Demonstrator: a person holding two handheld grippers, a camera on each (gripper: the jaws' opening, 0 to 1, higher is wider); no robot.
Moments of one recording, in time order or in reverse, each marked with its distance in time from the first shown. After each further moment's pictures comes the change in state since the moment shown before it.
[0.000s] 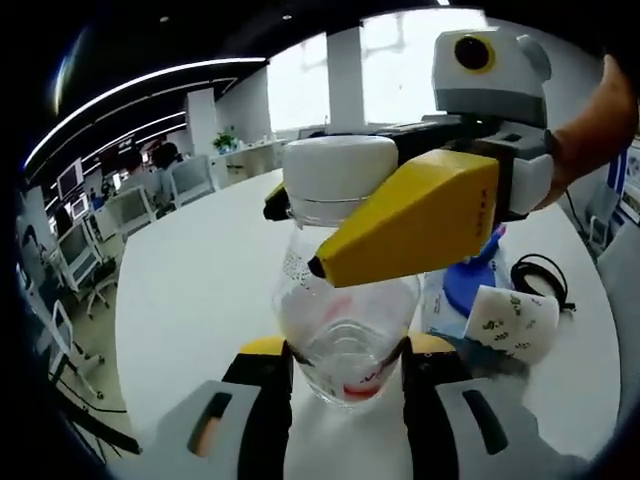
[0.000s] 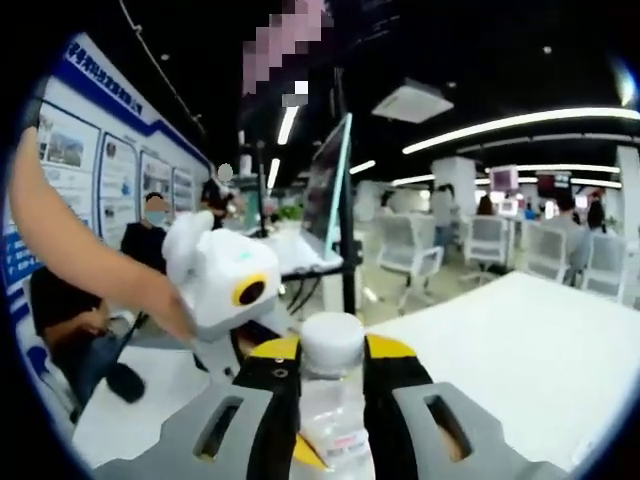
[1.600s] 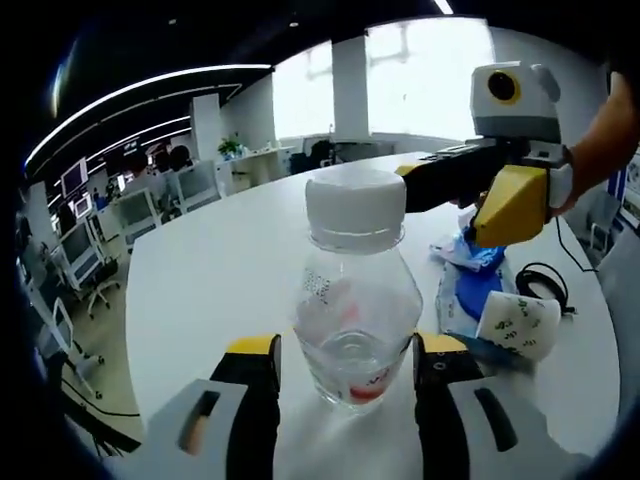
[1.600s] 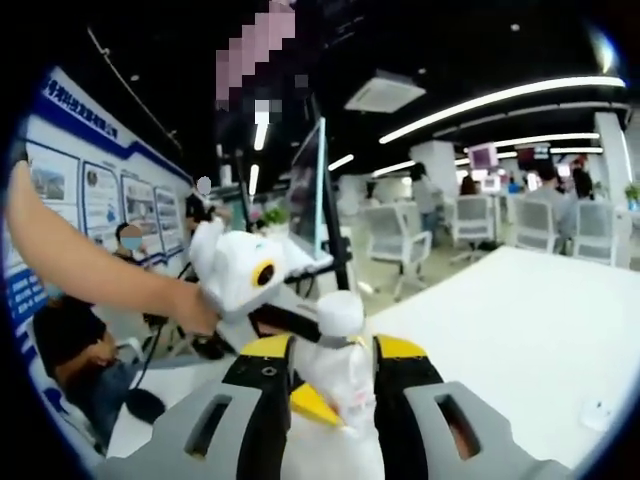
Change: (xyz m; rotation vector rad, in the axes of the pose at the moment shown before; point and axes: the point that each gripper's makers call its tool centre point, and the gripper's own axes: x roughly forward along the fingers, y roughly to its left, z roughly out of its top) left arm -0.018 0.023 0.005 -0.020 -0.040 0.003; right arm -0.027 0.006 0.003 0.140 0.012 -0.045
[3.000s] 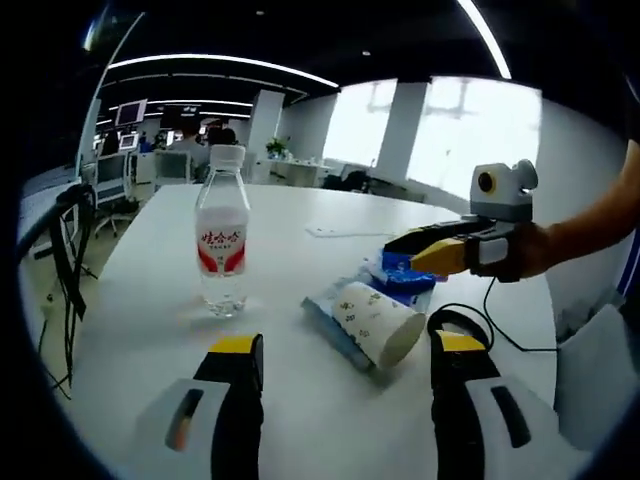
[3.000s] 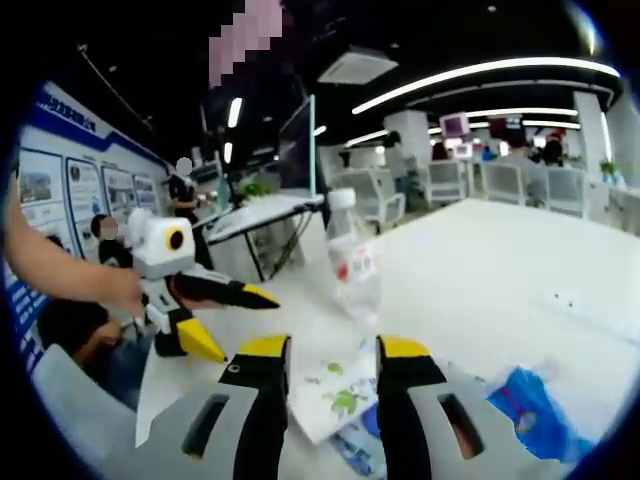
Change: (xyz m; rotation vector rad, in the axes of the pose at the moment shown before) left arm -0.061 -0.151 -0.027 -0.351 -0.175 0.105; right arm -0.128 0.032 -0.087 0.065 0.137 -0.113
